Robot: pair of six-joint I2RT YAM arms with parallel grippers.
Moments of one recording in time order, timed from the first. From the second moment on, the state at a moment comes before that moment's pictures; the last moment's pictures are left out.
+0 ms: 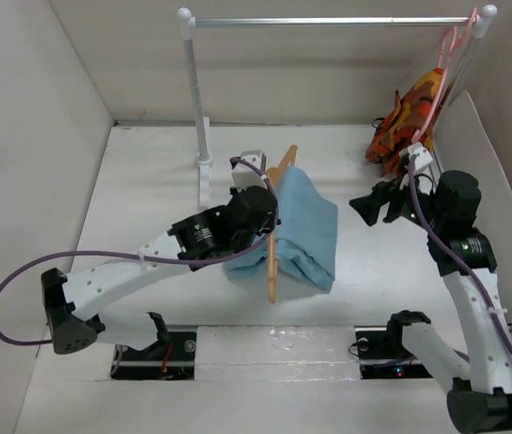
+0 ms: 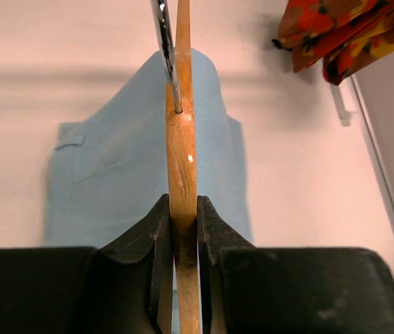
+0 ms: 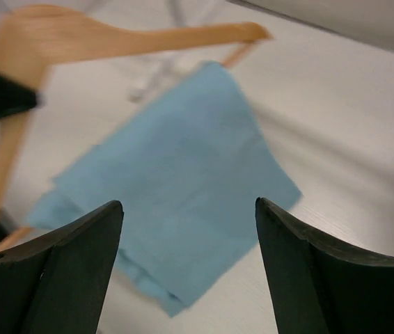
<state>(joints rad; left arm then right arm) -1.11 1.27 1.27 -0.49 -0.68 -0.72 0.02 0.84 0.98 -0.49 -0.59 -0.01</state>
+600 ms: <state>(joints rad) -1.11 1.37 1.70 -0.71 -0.64 -0.59 0.82 1.08 1.17 -0.14 -0.34 0.51</state>
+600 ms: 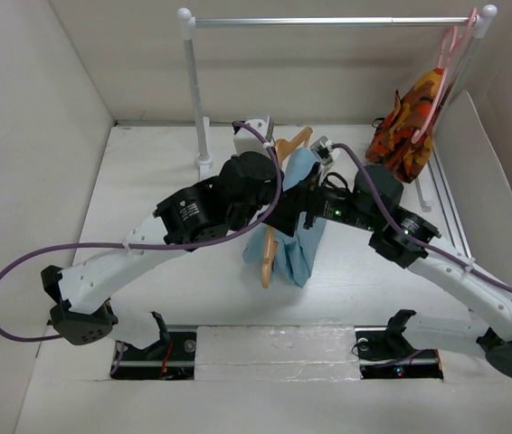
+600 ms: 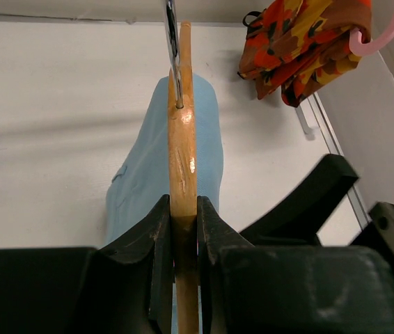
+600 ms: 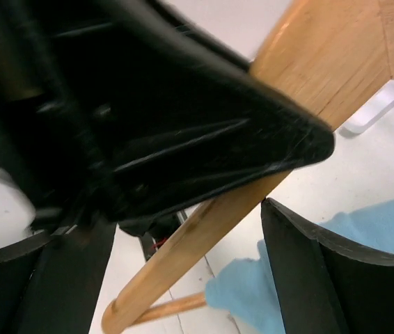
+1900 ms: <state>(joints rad) -1.10 1.27 1.69 -0.43 -0.64 -0.54 0.72 1.14 1.03 0.05 -0.25 0.85</state>
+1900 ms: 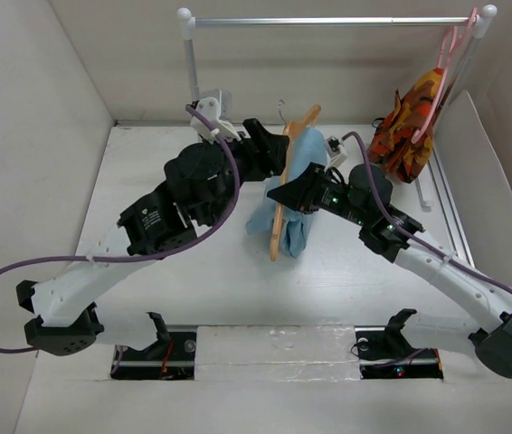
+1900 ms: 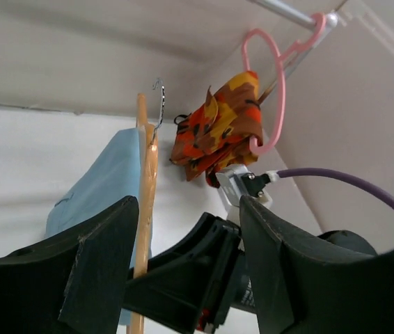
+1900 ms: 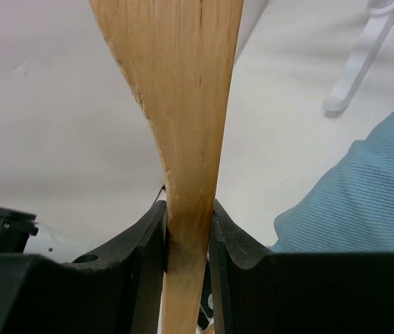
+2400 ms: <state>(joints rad) -1.10 1.02 1.40 -0.42 -0.64 -0.62 0.36 1.32 1.33 0.14 -0.42 0.94</state>
